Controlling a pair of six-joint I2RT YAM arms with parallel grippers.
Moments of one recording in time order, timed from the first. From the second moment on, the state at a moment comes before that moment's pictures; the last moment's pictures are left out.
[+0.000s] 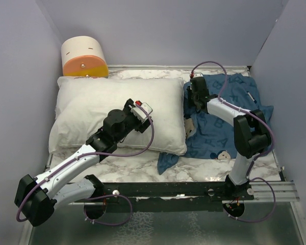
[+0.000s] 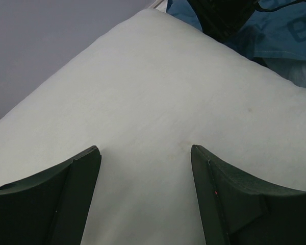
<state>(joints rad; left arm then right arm) -0.72 0.99 0.71 0.09 -0.04 0.31 0.37 1.84 1.24 -0.12 0.24 0.16</state>
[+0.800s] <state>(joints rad) -0.72 0.99 0.71 0.09 -0.03 0.31 0.36 1.75 1.20 -0.09 0.17 0.16</state>
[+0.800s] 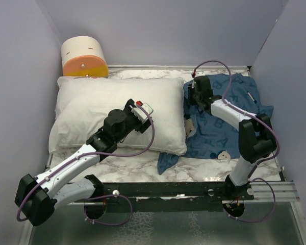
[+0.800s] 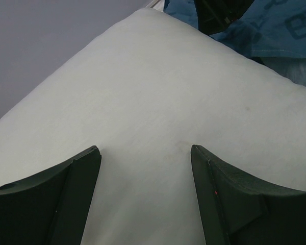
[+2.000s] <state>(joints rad) -0.72 0.99 0.71 0.09 -0.01 0.32 0.36 1.82 1.23 -0.11 0.23 0.14</state>
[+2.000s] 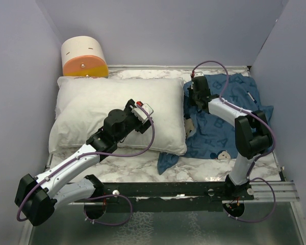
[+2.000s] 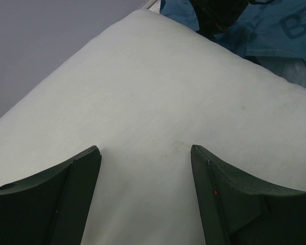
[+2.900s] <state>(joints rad) -0.72 1.30 1.17 -0.17 0.22 0.66 0.30 1.92 1.51 -0.07 0.06 0.14</state>
